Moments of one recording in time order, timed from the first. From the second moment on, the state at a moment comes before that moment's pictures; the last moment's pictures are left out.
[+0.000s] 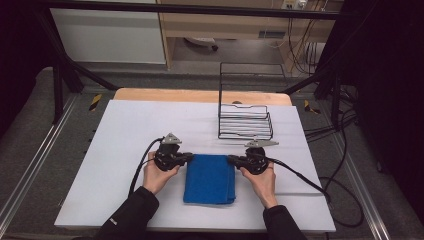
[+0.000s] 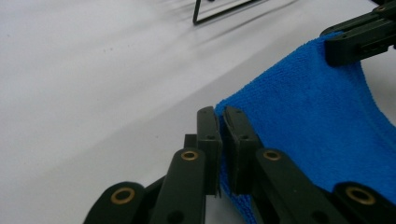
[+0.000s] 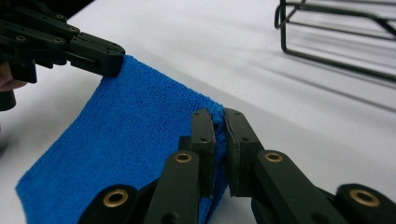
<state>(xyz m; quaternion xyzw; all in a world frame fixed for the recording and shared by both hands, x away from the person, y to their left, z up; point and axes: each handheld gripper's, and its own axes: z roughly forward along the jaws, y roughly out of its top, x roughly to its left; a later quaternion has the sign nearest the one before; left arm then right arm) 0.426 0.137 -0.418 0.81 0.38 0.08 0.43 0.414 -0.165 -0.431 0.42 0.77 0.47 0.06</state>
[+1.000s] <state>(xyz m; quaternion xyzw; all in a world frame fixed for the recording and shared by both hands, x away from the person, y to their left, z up) 0.395 0.133 -0.367 0.79 0.34 0.12 0.49 0.395 -0.181 -0.384 0.37 0.75 0.54 0.13</state>
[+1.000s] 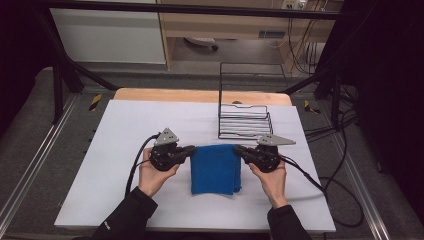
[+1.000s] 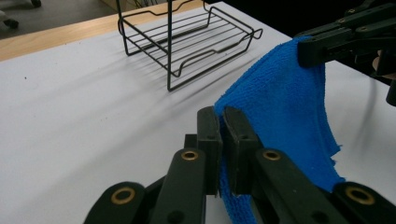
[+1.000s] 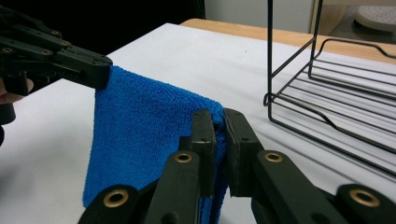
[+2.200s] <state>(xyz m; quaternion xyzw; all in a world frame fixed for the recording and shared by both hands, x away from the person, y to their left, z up) 0.380 0.124 -0.322 0.76 0.31 0.16 0.56 0.367 -0.194 -0.326 0.33 0.72 0.57 0.21</state>
